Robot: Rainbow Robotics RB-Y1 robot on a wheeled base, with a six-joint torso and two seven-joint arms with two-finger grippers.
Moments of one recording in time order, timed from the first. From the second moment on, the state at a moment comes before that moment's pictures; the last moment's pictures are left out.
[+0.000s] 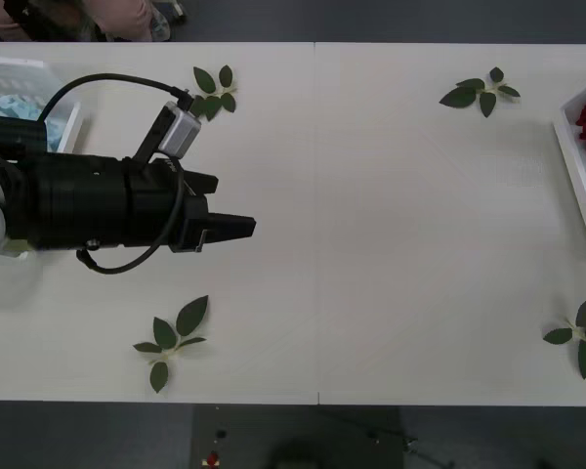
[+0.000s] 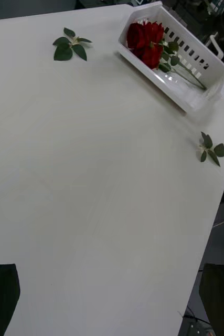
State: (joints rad) right arm -0.63 -1.18 0.25 -0.83 -1.18 0.78 2.21; left arm -0.53 1.20 -0.66 -2.08 1.58 0.52 -1.79
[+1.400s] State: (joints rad) right arm -0.63 -1.11 0.14 -0.85 -1.70 1.10 2.61; left arm -0.47 1.08 -0.50 -2.02 1.57 0.63 -1.98
